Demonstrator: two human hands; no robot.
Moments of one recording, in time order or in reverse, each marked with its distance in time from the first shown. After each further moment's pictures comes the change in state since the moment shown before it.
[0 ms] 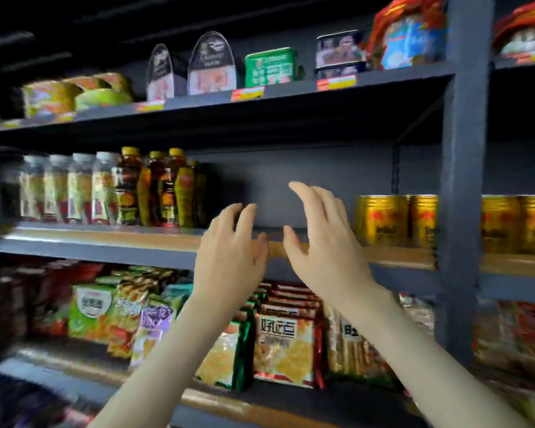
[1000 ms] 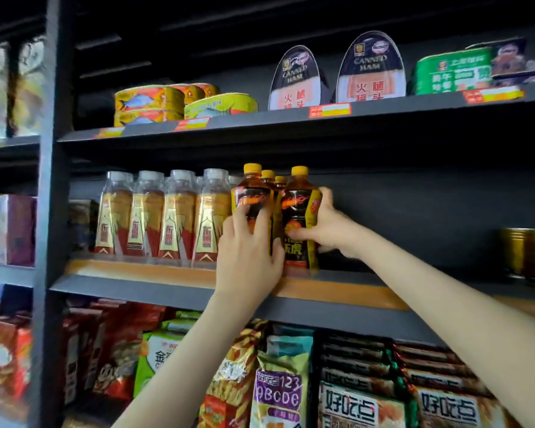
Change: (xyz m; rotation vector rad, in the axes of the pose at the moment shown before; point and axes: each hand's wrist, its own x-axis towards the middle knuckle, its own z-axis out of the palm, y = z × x) left_hand 0.048 -0.270 0.003 0.084 0.062 -0.031; right_hand 0.169 -0.081 0.247 0.431 -0.529 0.614
